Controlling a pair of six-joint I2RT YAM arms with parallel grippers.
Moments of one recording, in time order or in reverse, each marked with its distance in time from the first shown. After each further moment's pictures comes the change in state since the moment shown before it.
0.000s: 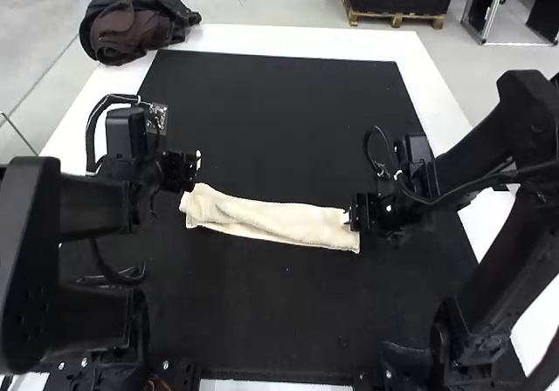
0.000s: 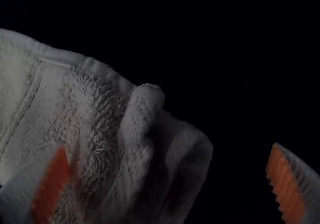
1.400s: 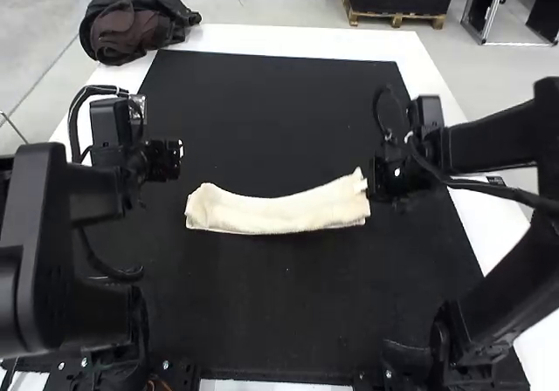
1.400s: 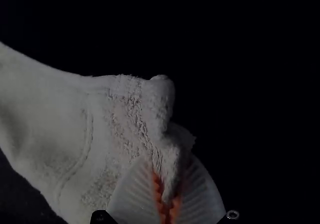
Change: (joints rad) left arm 0.124 0.027 0.058 -0.049 -0.003 -0.045; right arm -0.038 -0.151 0.174 -0.259 -0.110 0.028
